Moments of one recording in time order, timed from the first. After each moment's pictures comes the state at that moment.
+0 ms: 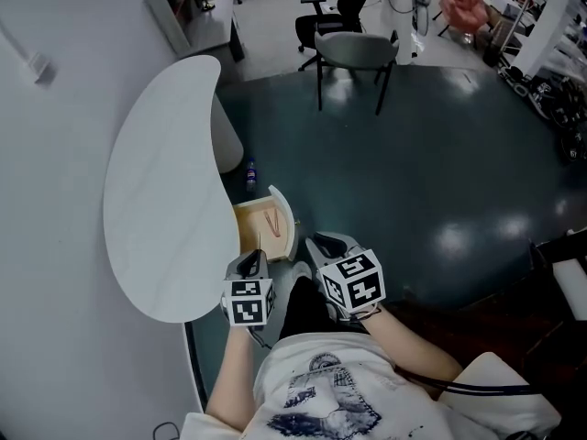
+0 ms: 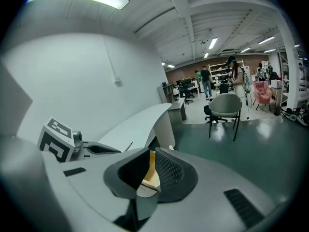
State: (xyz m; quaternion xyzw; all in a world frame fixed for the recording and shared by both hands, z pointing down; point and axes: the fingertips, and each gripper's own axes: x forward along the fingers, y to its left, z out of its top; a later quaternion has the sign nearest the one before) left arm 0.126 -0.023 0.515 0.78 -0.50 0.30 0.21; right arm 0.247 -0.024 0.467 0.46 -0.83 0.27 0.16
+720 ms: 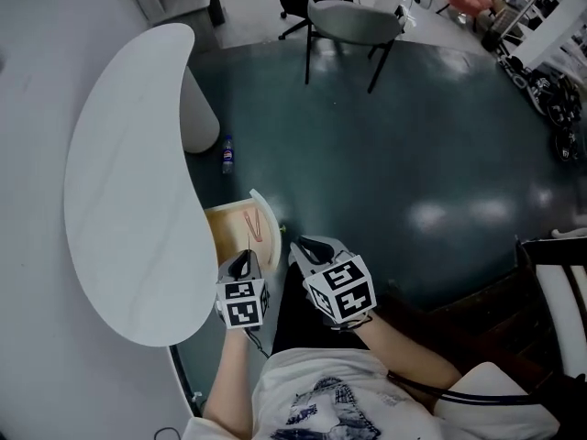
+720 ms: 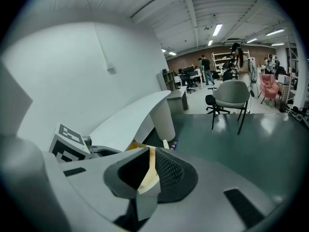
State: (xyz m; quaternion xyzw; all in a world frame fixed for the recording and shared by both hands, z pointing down) left arm 0.131 -0.110 0.631 0.75 -0.51 0.32 0.28; right arm 0.239 -0.116 0.555 0.43 -0.82 0.31 0.21
